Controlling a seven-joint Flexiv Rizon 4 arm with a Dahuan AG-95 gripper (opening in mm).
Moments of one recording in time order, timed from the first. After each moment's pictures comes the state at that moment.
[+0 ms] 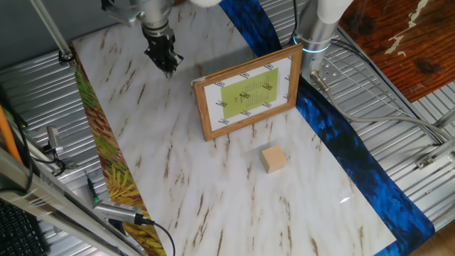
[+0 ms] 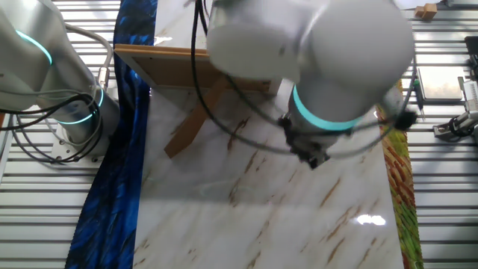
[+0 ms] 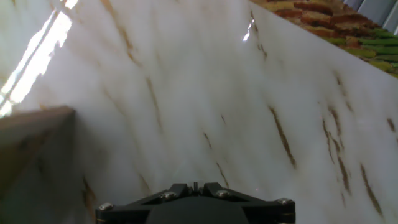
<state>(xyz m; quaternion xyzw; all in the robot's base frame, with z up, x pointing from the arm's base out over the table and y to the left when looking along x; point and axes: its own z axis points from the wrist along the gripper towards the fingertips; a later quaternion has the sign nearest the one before) 0.477 -0.118 0.121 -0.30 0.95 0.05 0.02</state>
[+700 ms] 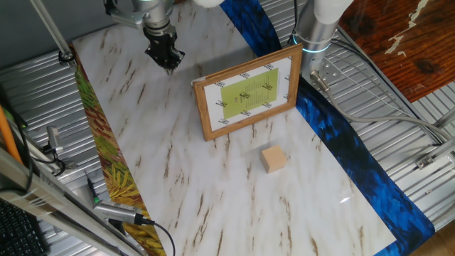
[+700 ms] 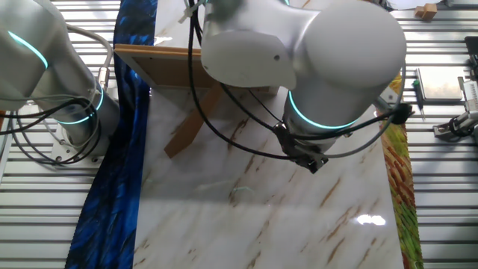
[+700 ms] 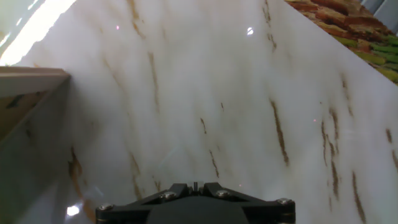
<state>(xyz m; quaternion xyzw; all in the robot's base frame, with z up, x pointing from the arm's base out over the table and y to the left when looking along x) 0.475 -0.121 0.120 -0.35 0.94 0.02 0.01</state>
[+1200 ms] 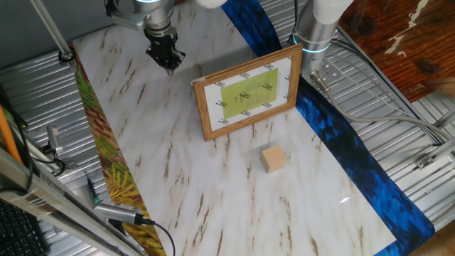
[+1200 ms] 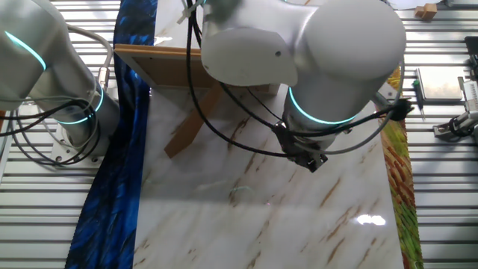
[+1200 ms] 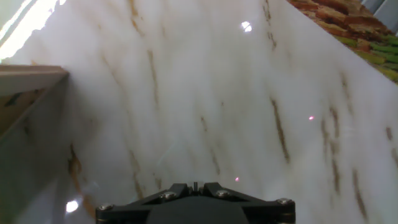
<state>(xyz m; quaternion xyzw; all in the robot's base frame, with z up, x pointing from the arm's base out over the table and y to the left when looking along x) 0.462 -0.122 0.113 -0.35 0.94 0.02 0.00</state>
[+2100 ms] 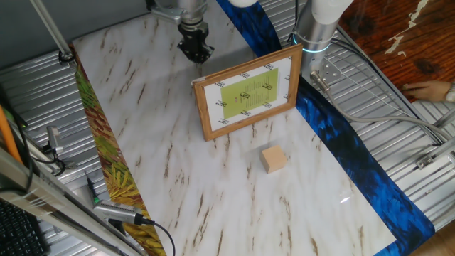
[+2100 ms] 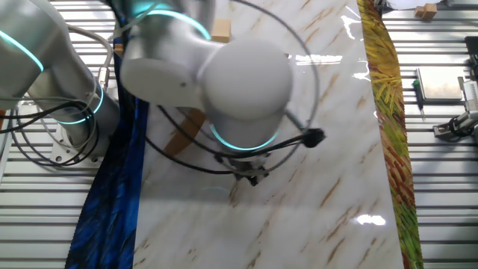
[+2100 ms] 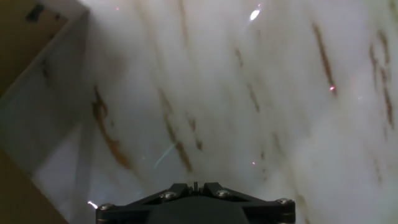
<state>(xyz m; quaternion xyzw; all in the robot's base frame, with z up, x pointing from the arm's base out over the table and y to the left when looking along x) 0.359 -0.133 0.074 -0.33 0.94 0.03 0.01</state>
